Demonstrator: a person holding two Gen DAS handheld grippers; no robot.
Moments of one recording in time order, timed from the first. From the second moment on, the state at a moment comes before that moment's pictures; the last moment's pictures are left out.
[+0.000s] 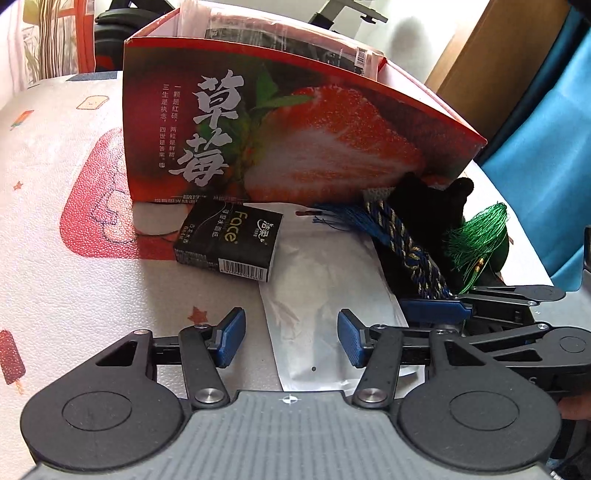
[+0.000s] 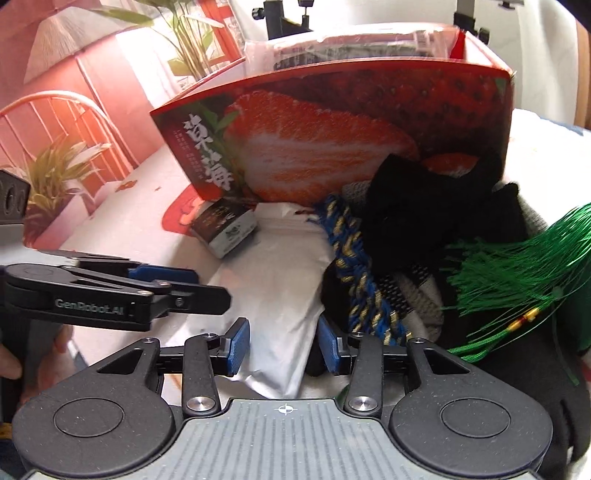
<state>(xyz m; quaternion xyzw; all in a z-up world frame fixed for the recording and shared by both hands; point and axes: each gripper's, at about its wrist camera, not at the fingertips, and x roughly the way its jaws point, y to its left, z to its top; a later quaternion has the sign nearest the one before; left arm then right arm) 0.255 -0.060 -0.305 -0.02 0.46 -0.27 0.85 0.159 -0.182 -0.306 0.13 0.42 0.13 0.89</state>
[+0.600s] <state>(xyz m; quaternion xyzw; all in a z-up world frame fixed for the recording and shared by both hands) 0.243 -0.059 -0.307 -0.01 0.46 -0.28 0.84 0.156 -0.182 -0.304 0.15 0.41 0.13 0.89</state>
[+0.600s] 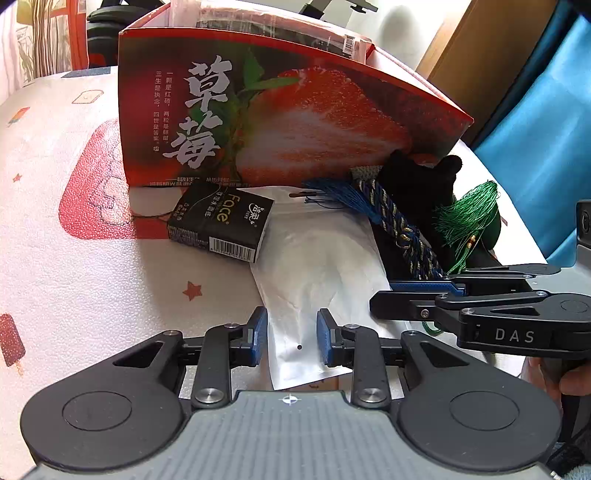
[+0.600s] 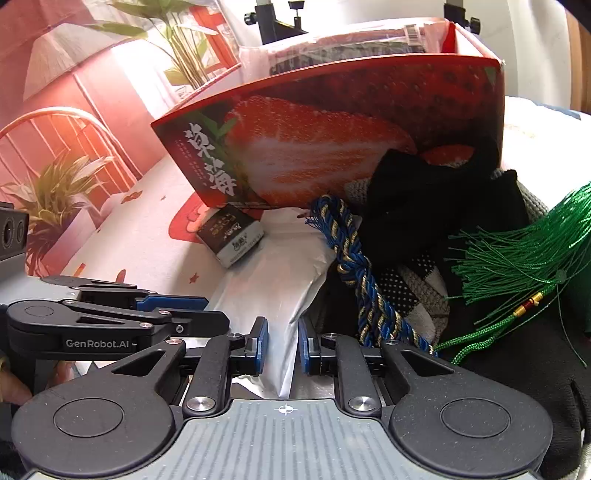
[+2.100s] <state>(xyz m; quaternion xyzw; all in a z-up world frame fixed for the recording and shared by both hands) 0.253 -0.059 -0.311 -0.01 0.44 -0.28 0.85 0.174 -0.157 -0.309 0.06 0.43 0.14 0.89</state>
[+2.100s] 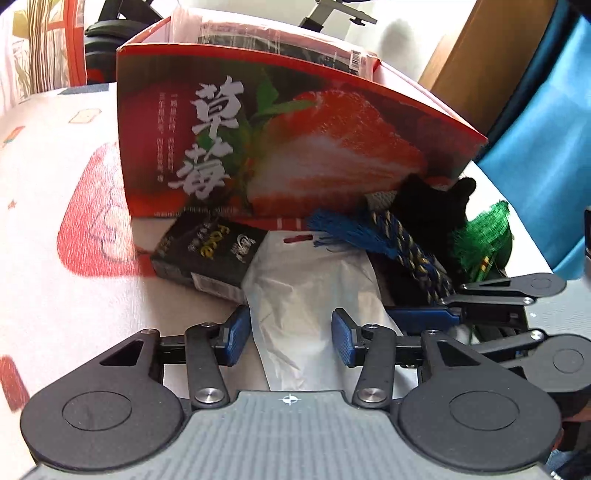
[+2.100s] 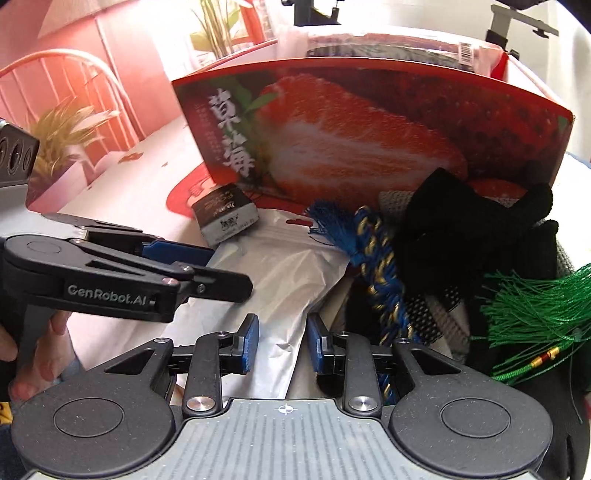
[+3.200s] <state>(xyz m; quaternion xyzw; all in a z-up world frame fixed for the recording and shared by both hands) 0.237 -0.014 -0.235 -0.08 0.38 -0.26 0.88 0.182 -0.143 -0.264 0.09 0.37 0.18 0.91</state>
